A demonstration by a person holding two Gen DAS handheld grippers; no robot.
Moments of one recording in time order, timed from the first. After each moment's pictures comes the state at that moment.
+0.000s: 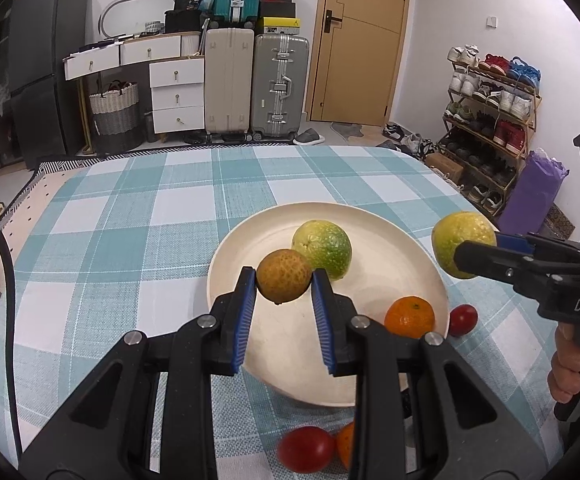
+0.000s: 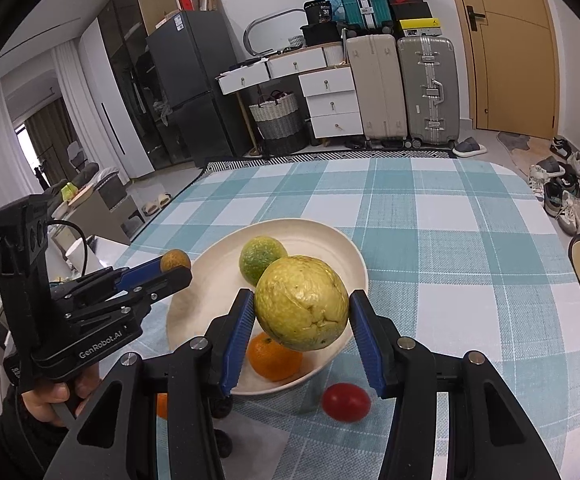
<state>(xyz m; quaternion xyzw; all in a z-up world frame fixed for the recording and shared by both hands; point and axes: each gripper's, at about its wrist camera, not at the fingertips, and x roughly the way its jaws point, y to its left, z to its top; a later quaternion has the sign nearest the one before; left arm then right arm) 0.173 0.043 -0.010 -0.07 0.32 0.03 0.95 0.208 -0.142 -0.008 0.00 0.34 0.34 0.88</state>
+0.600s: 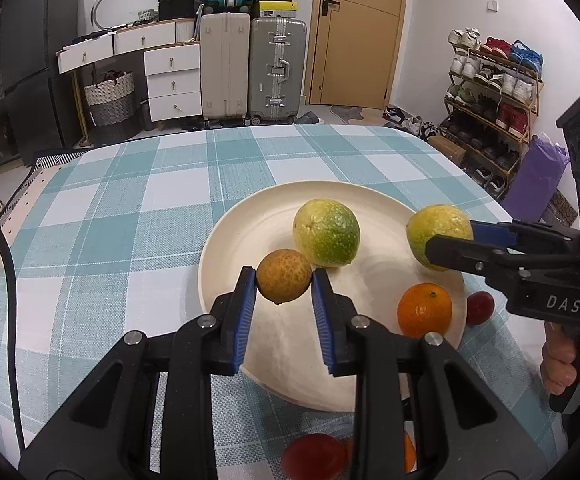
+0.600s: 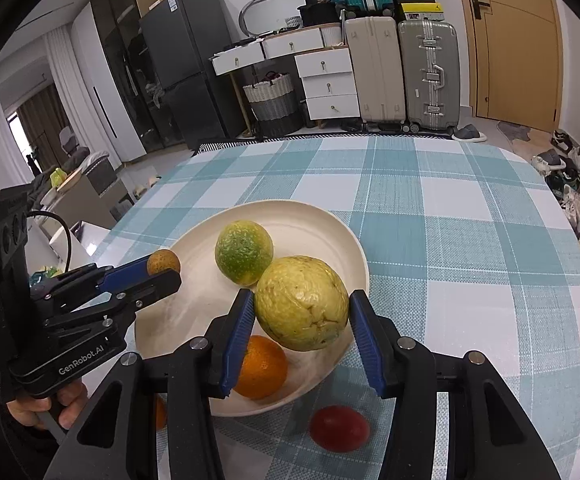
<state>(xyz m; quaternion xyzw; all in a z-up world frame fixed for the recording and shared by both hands) 0.189 0.041 -0.028 -0.05 0.35 0.02 0.94 0.231 -0.121 -0.030 -0.03 0.37 0.33 0.87</state>
